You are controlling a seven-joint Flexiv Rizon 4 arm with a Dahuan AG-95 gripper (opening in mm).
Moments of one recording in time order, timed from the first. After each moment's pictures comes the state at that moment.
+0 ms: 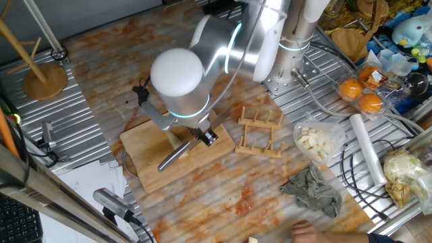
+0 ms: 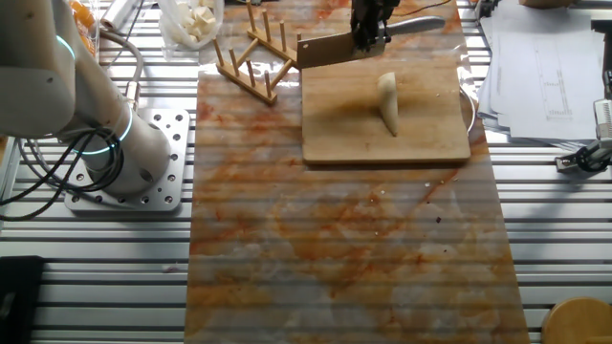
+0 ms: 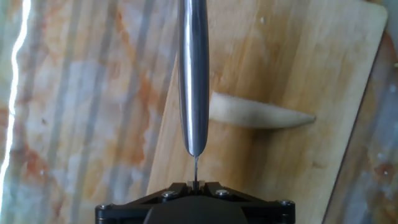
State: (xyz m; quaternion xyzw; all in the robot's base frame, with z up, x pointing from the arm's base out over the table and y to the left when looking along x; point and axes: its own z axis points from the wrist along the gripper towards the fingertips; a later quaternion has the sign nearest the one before) arm 0.459 0.183 0.117 0.12 -0.99 0.03 0.07
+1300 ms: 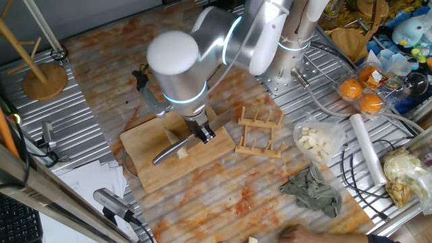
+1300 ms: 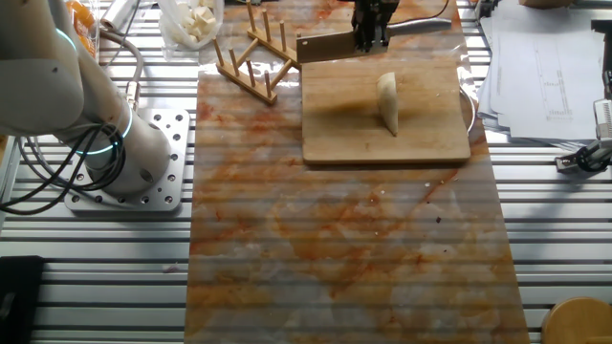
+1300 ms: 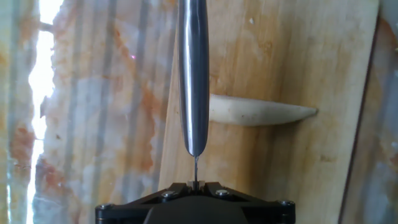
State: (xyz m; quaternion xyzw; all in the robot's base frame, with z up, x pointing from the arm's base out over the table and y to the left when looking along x) arm 0.458 0.182 0.120 0.09 -0.99 -0.02 0.05
